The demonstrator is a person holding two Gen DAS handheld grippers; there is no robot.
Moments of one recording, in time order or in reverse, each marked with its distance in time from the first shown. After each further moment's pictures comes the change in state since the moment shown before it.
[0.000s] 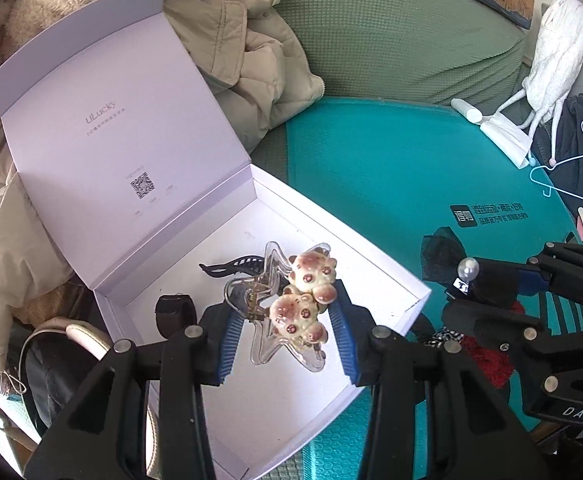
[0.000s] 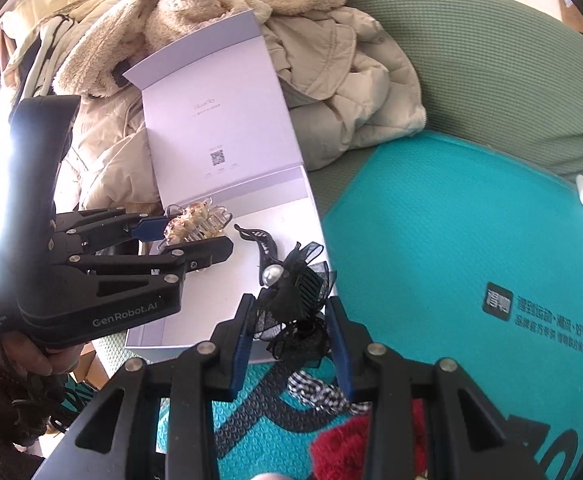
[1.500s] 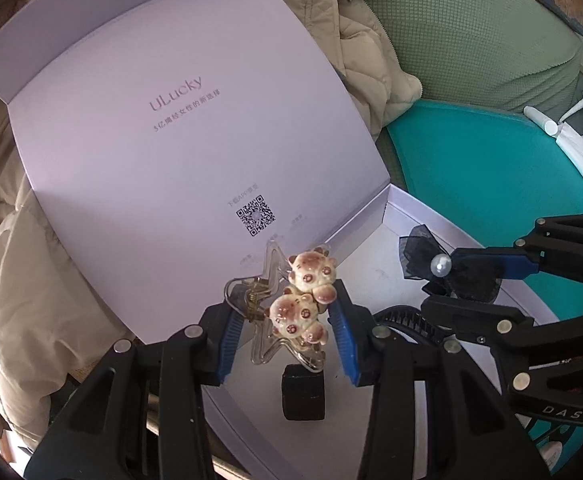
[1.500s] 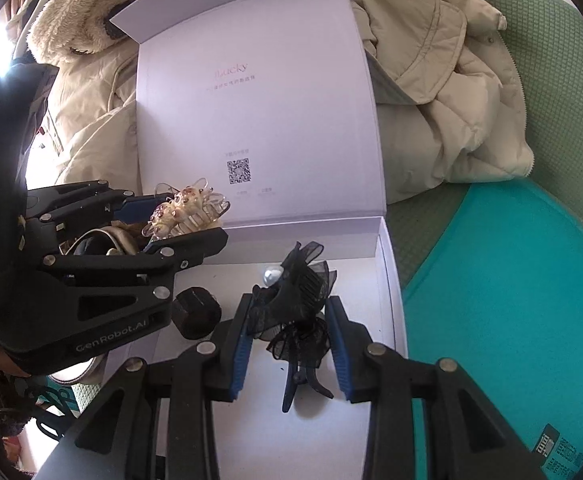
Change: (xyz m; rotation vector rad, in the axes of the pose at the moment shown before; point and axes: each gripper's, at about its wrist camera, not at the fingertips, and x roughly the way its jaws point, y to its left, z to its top) left arm 0.070 0.101 0.038 -0.014 0.014 0.138; right arm 0.136 0.041 0.085 -0.160 0.099 0.056
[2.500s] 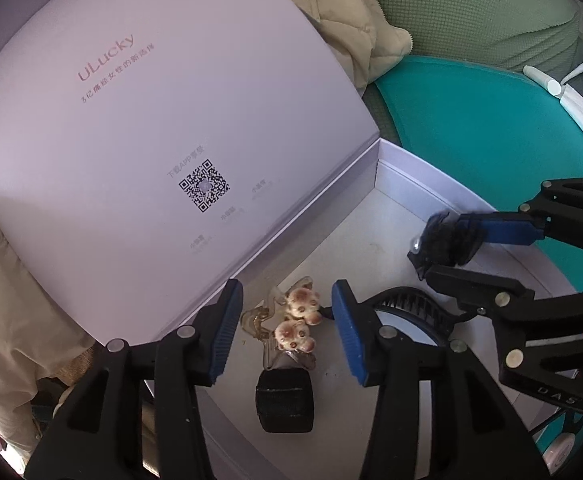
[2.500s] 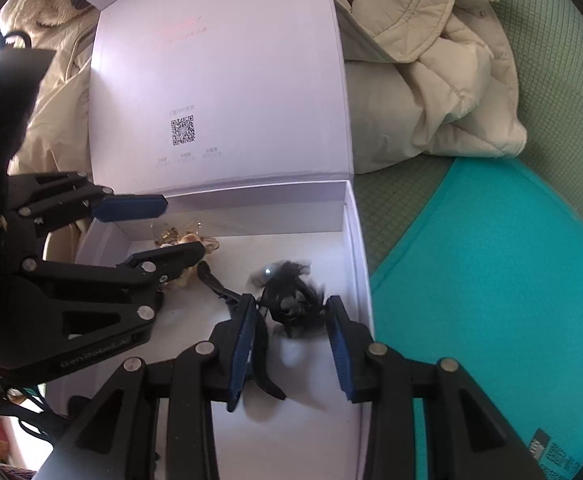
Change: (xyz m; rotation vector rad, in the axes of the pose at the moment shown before) left arm 0.039 -0.029 -0.004 0.072 0.090 0.012; right arm 0.019 -0.024 -0.019 -0.024 0.070 -0.083
